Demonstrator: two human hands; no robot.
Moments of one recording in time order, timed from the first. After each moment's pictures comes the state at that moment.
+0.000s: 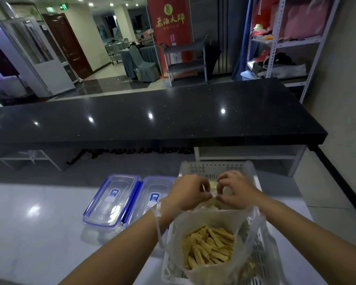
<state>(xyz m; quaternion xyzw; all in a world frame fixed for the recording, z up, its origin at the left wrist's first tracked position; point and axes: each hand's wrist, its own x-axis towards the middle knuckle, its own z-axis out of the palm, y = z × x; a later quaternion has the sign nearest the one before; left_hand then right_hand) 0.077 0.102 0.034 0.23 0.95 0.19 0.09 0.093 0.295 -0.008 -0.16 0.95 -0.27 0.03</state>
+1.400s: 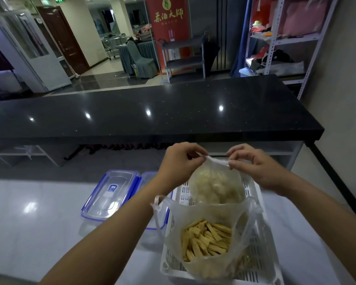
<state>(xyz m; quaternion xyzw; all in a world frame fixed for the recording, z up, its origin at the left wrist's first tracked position) 0.069 0.090 0.084 0.25 0.87 0.41 -0.08 0.114 0.324 0.066 -0.12 0.83 -0.55 0.02</state>
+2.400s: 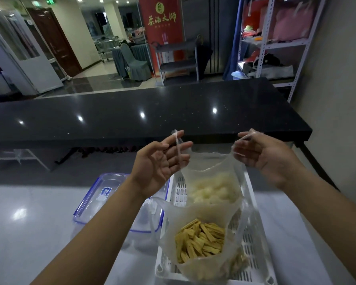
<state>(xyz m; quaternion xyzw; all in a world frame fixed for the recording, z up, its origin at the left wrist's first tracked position) 0.078 0.056 0.107 0.12 0.47 0.83 0.27 0.118 0.330 0.100 0.12 0.57 -0.81 -0.05</state>
